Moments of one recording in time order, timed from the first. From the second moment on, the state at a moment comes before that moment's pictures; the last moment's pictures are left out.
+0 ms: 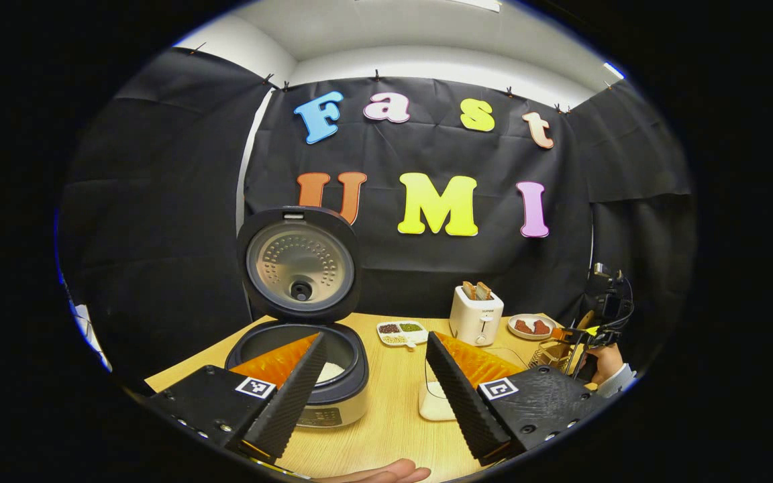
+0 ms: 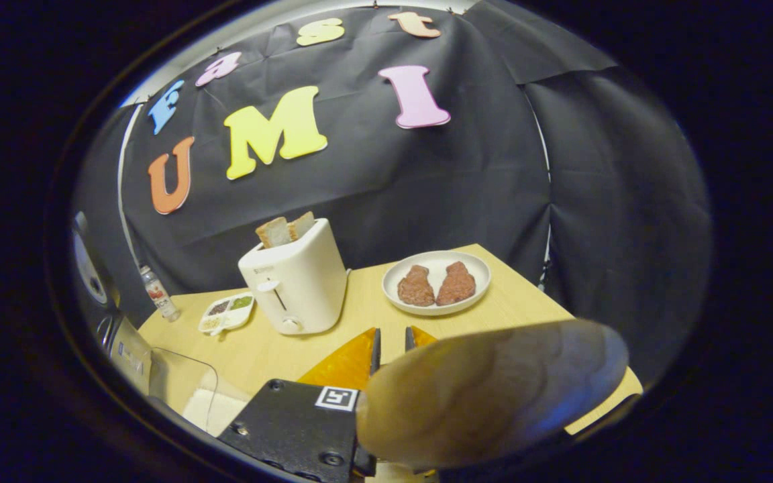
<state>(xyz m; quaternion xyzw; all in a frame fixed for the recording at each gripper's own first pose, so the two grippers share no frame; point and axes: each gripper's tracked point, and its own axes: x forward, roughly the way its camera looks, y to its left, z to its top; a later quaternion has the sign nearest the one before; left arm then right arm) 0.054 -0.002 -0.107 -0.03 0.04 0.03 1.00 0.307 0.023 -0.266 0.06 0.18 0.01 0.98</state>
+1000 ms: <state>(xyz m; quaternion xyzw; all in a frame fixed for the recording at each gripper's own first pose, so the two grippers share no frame) 0.009 0.051 -0.088 -0.04 -0.01 0.05 1.00 0.229 0.233 -0.174 -0.01 0.12 0.15 0.98</state>
